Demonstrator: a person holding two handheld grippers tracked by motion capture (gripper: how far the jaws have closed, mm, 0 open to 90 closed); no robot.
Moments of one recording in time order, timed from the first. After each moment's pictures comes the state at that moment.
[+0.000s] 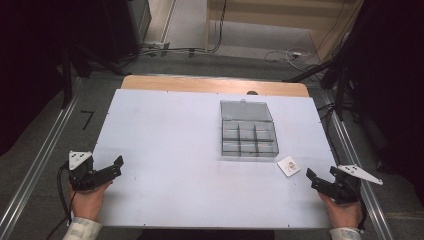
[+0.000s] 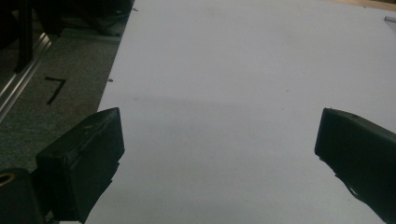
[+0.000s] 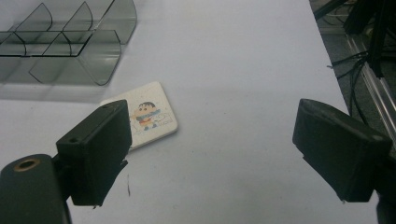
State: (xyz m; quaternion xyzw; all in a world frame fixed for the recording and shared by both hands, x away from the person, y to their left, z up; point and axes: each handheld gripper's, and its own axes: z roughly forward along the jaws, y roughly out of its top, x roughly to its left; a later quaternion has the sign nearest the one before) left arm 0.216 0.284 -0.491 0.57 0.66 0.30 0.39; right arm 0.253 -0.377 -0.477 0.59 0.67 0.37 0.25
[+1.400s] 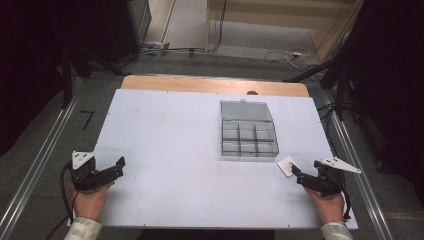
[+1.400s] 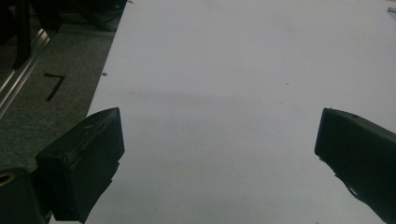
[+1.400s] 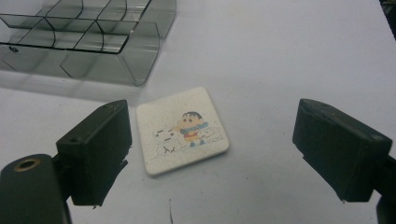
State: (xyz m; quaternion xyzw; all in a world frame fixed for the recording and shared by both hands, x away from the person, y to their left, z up) left arm 0.218 0.281 -0.494 0.58 0.66 0.29 0.38; right arm 0.275 -0.345 -0.484 0.56 0.71 0.37 0.23
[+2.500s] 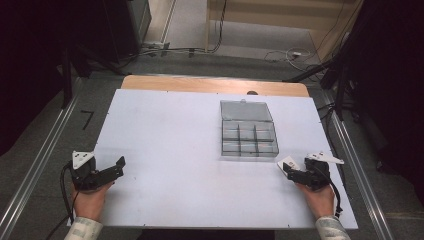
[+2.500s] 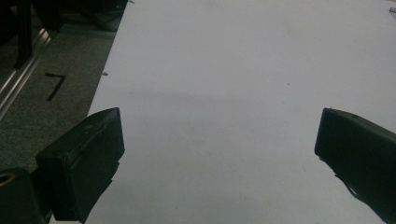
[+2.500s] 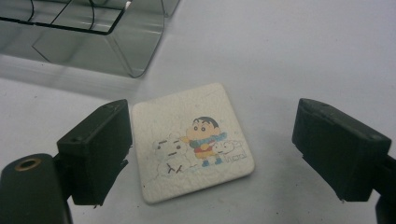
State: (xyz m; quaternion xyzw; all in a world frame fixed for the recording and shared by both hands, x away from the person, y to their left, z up) left arm 0.218 0.280 -0.495 0.58 0.66 0.29 0.38; right arm 0.300 -0.328 -0.502 0.55 0.74 0.34 0.22
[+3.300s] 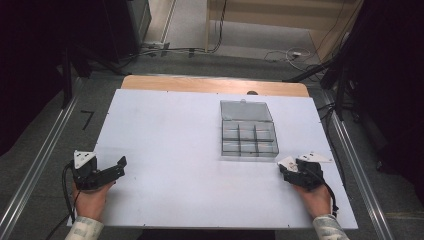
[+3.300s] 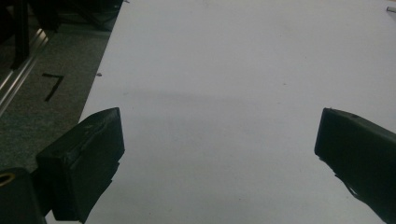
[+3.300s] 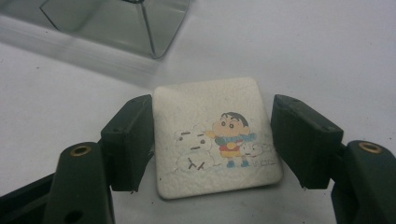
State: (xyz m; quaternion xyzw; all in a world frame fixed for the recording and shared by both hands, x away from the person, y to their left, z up) left arm 0.220 0.278 -0.495 0.58 0.66 0.29 0.38; right arm 0.301 -0.313 -0.508 0.51 0.77 0.30 0.23
